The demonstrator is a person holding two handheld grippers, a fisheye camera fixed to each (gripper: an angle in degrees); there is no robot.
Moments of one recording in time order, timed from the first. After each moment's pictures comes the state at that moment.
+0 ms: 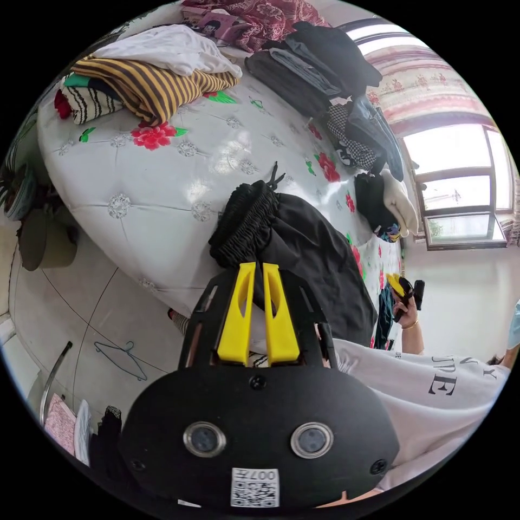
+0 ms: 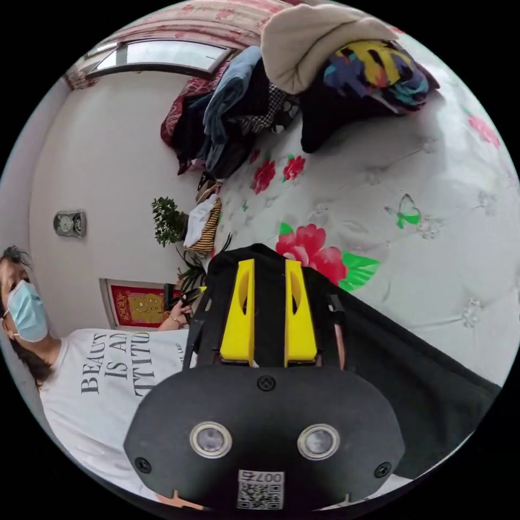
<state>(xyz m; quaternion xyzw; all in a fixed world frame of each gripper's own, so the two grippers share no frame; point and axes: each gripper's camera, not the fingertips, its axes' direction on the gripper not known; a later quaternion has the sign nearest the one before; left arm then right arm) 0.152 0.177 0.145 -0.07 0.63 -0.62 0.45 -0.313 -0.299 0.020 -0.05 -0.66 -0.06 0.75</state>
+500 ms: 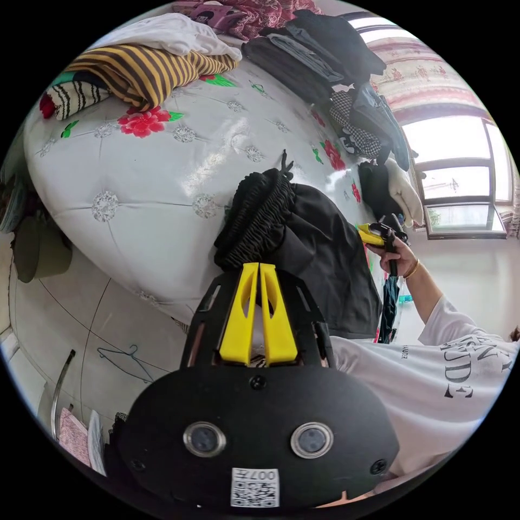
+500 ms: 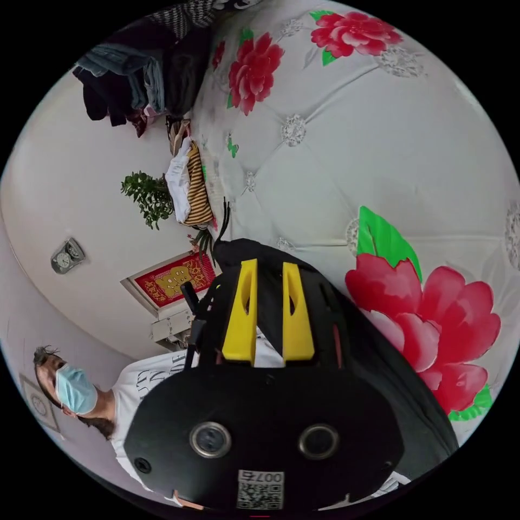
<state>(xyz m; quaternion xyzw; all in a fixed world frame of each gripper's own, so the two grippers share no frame) 0.177 0.178 0.179 -0.06 0.65 -0.60 0.46 -0.520 -0.425 0.053 -0.29 -0.67 -0.07 0.68</state>
